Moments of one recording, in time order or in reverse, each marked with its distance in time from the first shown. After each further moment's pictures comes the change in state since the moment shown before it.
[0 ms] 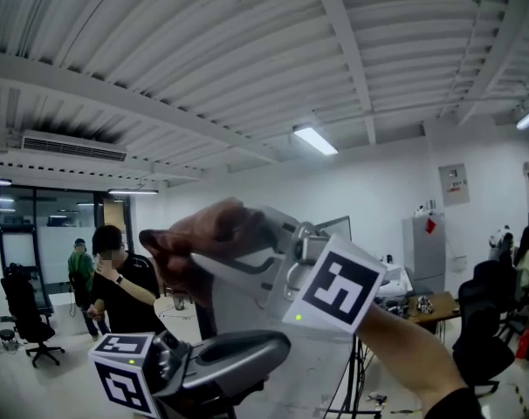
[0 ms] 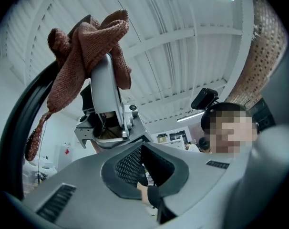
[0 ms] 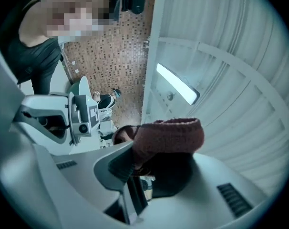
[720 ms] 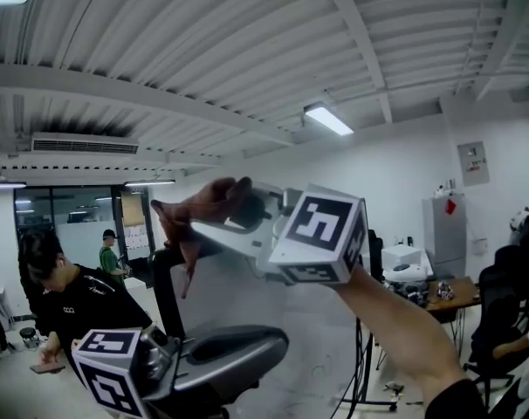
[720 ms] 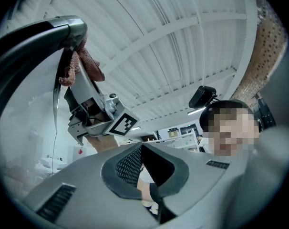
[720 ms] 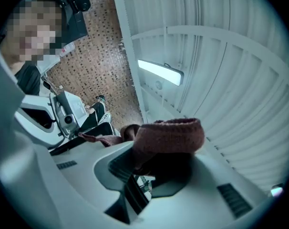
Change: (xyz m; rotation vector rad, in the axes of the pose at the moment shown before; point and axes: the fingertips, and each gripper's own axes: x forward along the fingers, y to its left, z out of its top) left arm 0.046 0.046 0.003 0.076 0.057 0.133; right arm -0.018 -0.063 -0.080 0.310 0.029 0.081
